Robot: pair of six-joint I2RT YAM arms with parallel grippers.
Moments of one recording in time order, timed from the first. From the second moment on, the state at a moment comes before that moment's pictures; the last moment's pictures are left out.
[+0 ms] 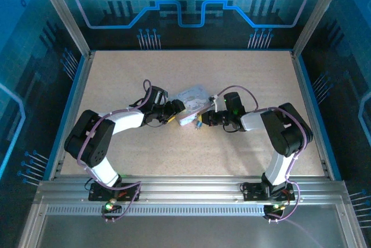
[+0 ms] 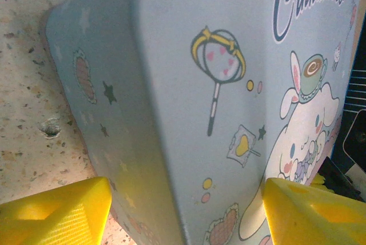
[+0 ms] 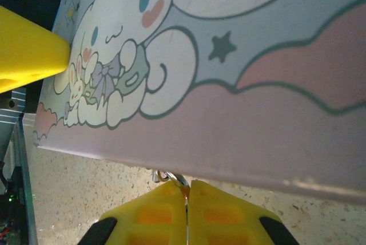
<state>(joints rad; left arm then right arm) -0.41 1.68 0.83 0.03 0.38 -0.98 0.39 1.79 0.71 0.33 -0.67 0.42</state>
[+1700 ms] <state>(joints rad) -0.41 1.65 0.82 0.01 0.35 -0.98 0.35 1.69 0.71 0.34 -0.54 0.64</state>
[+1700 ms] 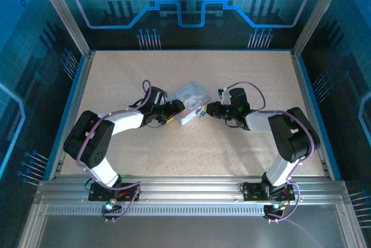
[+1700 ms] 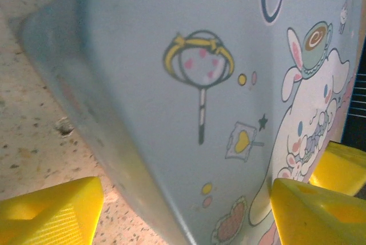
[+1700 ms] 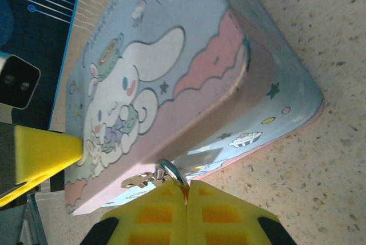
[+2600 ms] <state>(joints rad) -0.36 1.09 0.65 -0.12 0.06 -0.69 0.43 1.18 0.77 -0.51 -0.45 0.30</state>
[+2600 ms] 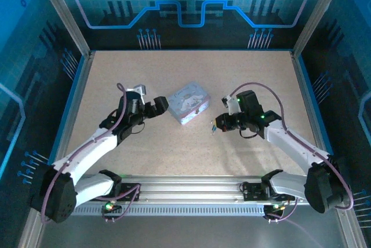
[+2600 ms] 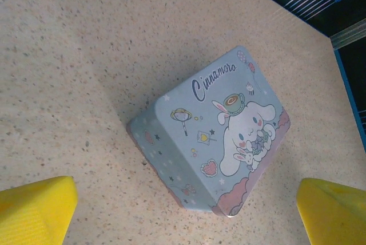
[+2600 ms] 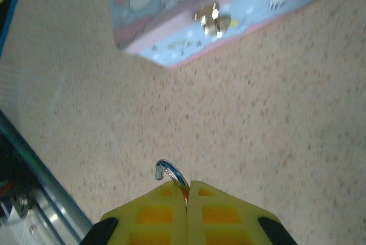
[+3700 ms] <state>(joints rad) -0.35 0.91 0.54 -0.13 0.01 -0.67 0.60 1.52 0.77 -0.55 -0.31 0.34</state>
